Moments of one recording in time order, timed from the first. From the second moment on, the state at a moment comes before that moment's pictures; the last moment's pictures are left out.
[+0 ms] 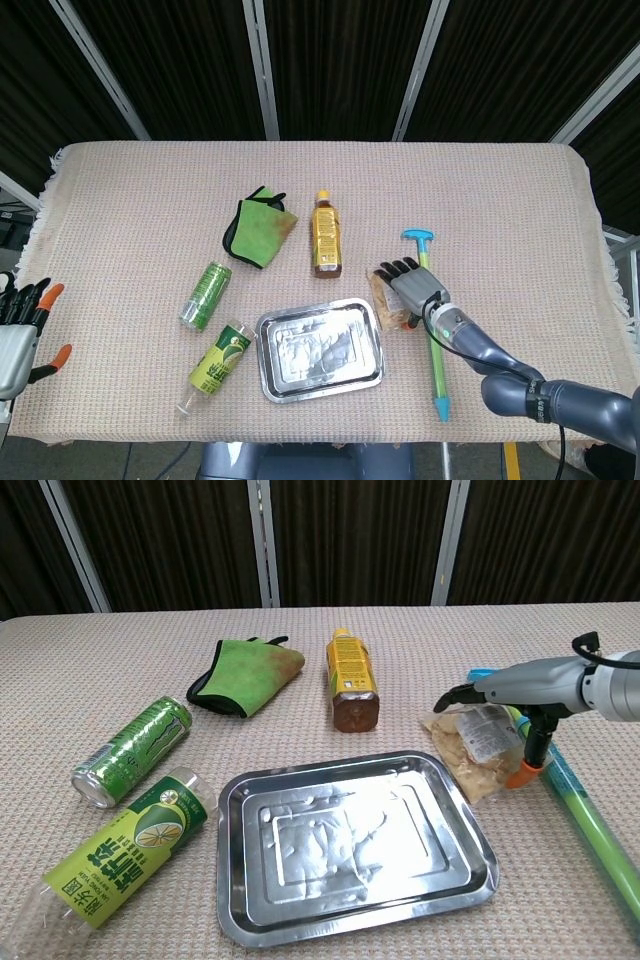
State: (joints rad) left arm -0.09 -1.07 -0.02 -1.74 1.44 1.43 0.20; right arm 0.85 -1.38 0.09 -1.46 -0.99 0.61 -0.37
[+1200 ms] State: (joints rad) left arm -0.08 -1.07 -0.02 -1.74 1.44 1.43 0.20; right arm 0.85 -1.27 0.15 -1.78 -1.19 0.71 -0.15
